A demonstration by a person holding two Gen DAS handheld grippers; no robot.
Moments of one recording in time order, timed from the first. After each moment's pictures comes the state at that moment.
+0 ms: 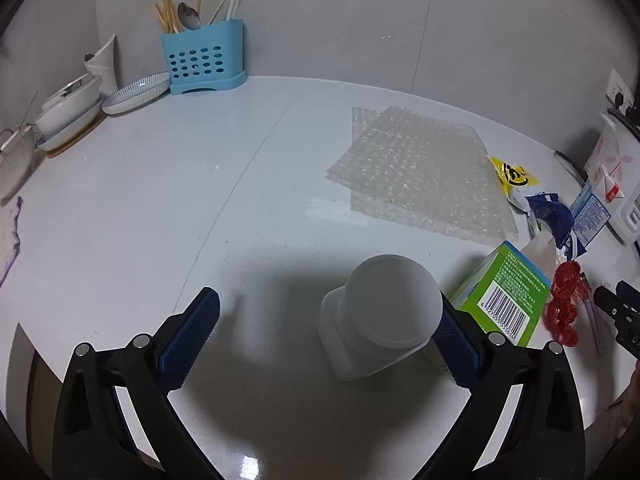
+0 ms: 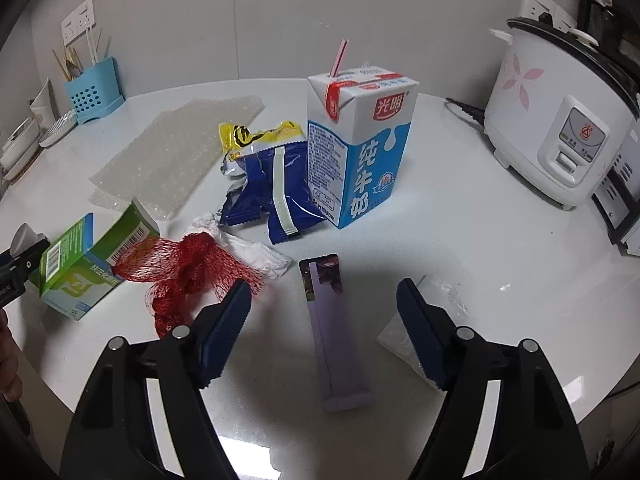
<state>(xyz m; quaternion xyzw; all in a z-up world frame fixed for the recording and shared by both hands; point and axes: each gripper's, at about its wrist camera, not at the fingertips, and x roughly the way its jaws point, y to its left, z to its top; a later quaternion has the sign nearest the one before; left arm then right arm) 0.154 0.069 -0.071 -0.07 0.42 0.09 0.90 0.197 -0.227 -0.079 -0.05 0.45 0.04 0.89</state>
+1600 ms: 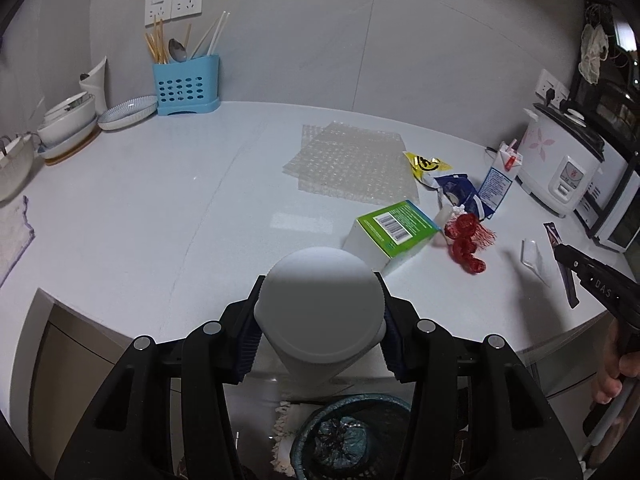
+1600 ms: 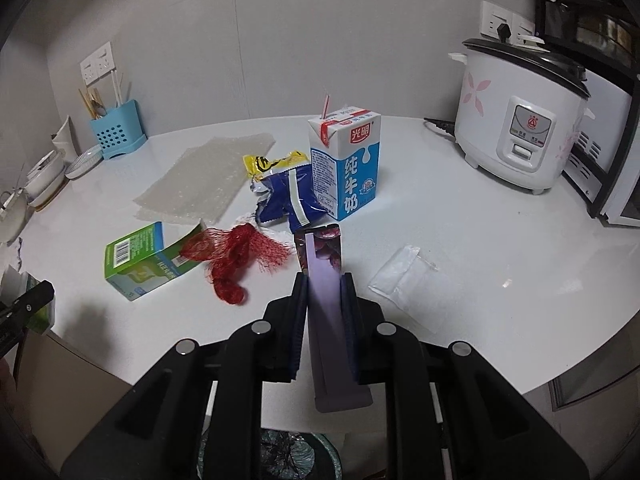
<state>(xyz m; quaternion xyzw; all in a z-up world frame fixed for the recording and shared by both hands) 0.036 0.035 -0.026 -0.07 0.37 0.02 0.93 0.093 -0.240 -0.029 0.01 0.37 0.05 0.93</state>
